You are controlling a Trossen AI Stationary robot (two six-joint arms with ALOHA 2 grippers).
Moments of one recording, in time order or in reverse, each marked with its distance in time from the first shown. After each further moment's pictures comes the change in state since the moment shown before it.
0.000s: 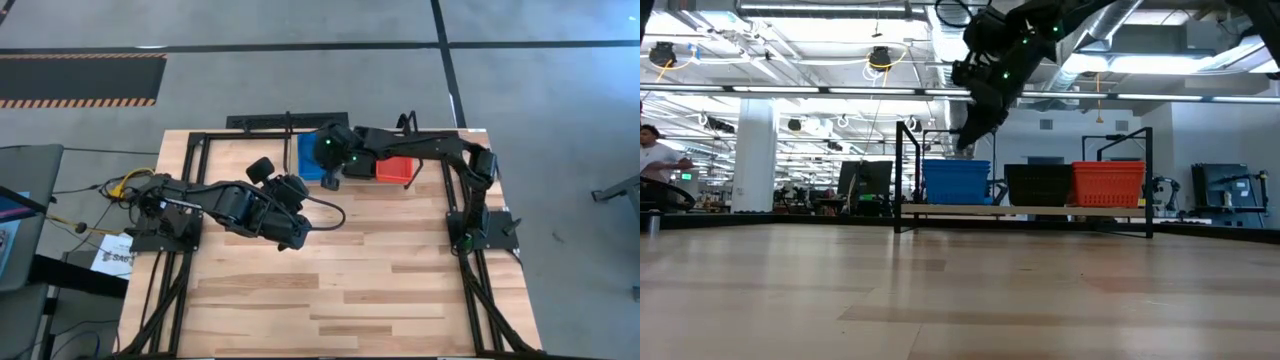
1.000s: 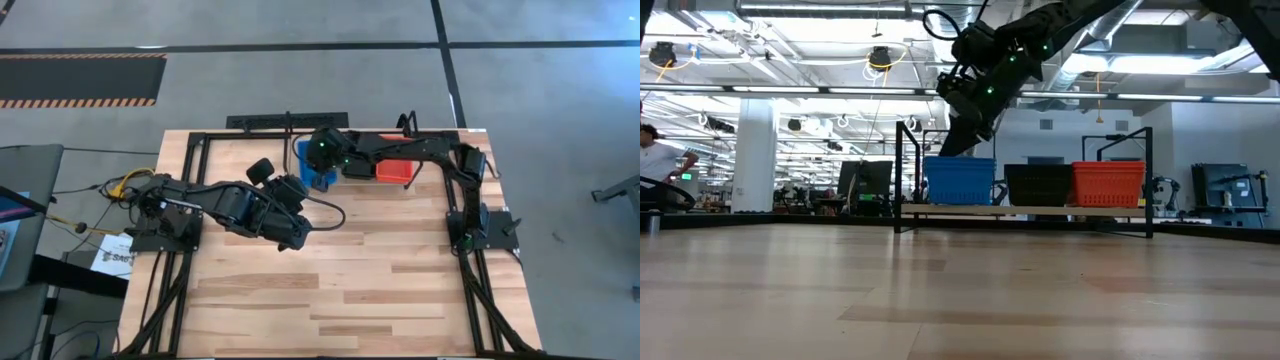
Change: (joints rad) left arm -0.001 0.001 -0.001 0.000 0.016 -0.021; right arm 0.016 0.093 -0.001 0.136 -0.021 0.078
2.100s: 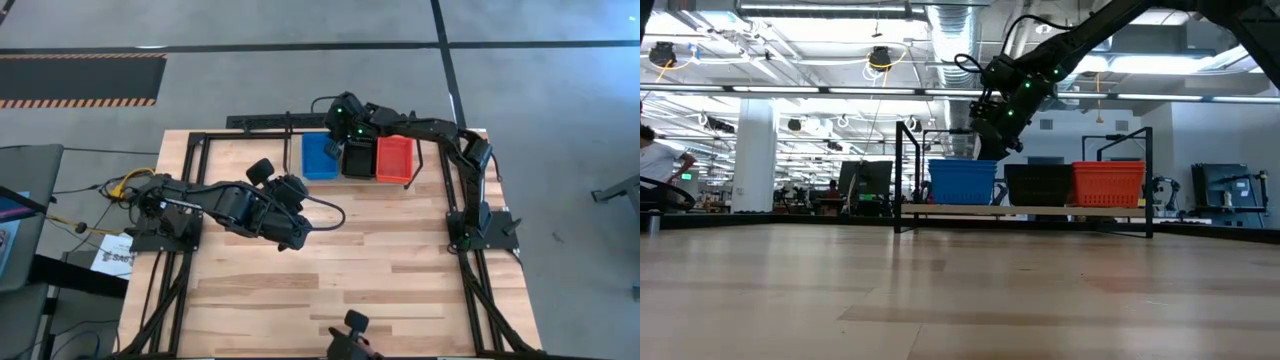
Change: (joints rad) left arm 0.000 0.000 0.000 0.000 0.007 -0.010; right arm -0.255 0.000 0.000 -0.006 0.011 0.000
